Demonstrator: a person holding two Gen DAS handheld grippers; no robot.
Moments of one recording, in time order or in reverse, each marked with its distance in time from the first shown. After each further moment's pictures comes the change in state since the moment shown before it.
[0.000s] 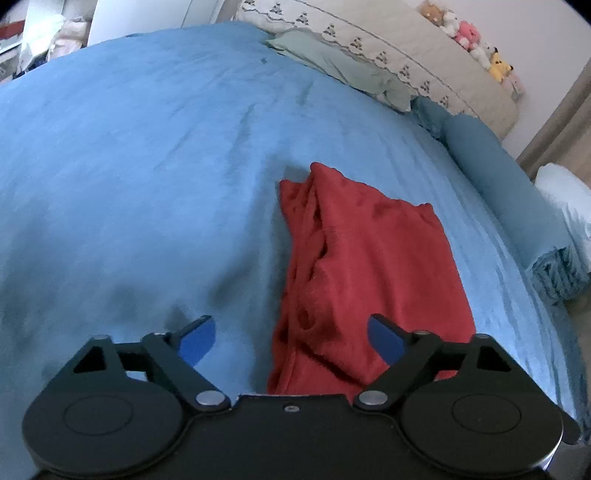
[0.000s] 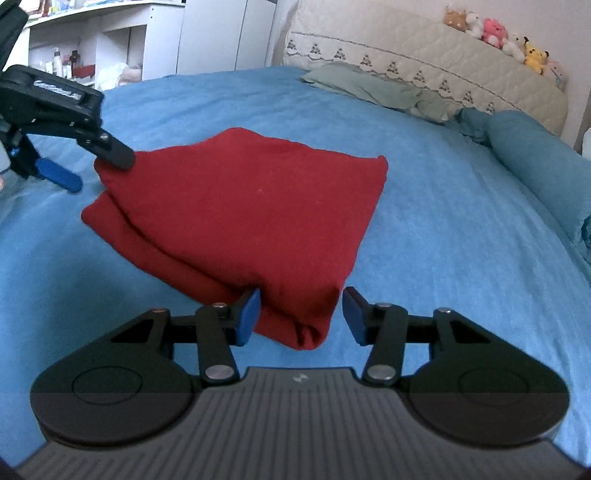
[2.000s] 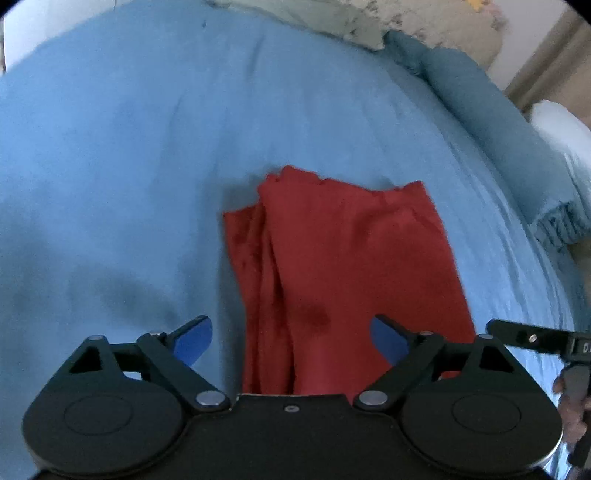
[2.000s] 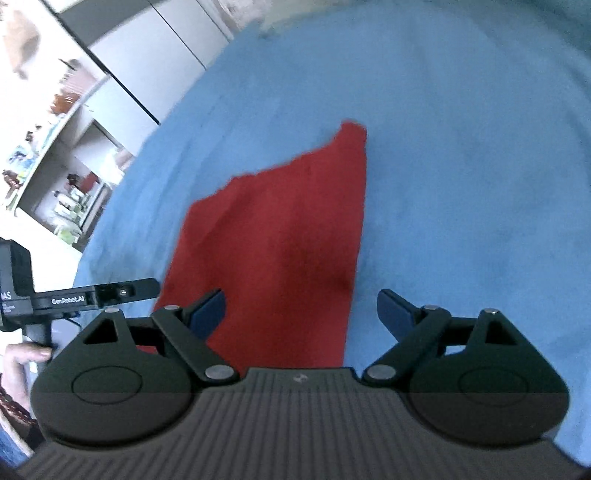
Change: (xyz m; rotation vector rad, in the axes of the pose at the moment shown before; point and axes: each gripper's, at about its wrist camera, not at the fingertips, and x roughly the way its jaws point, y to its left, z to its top) left arm 0.085 -0.029 0.094 0.155 0.210 -0.016; right arm 0.072 -0.159 0.079 0.595 0.314 0.399
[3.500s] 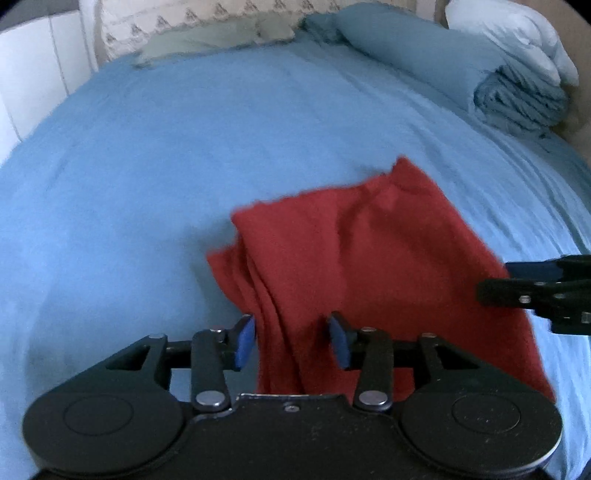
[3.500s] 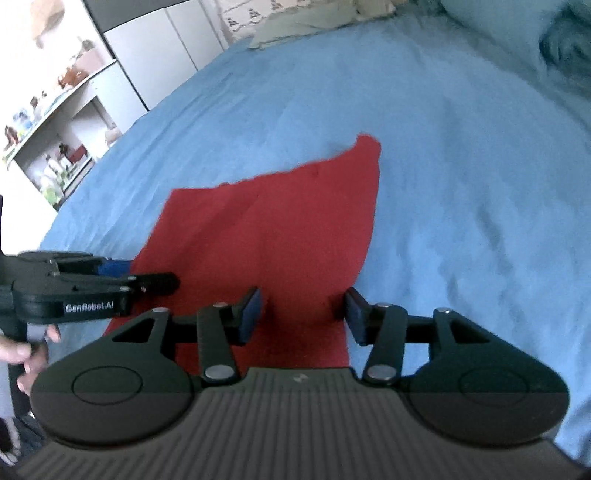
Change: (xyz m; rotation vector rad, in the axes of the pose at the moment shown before) left arm -0.027 -0.213 -0.150 0.340 -0.116 0.200; right arm -0.144 -0.086 -0.127 -0.168 -0.129 -0.114
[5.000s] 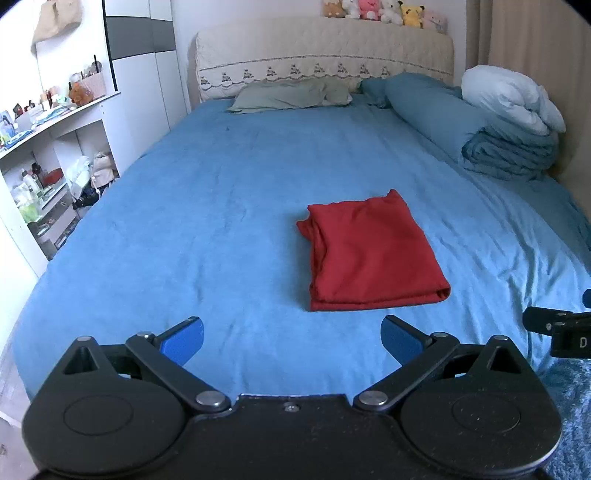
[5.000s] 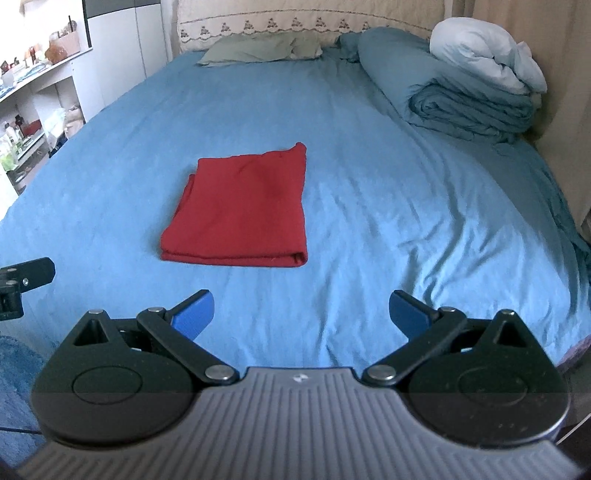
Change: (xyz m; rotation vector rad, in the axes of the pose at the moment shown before) left arm -0.288 -0.047 -0.154 -0.130 -0.148 0.186; right arm -0.265 0.157 -0.145 -0.038 -0.050 -0.389
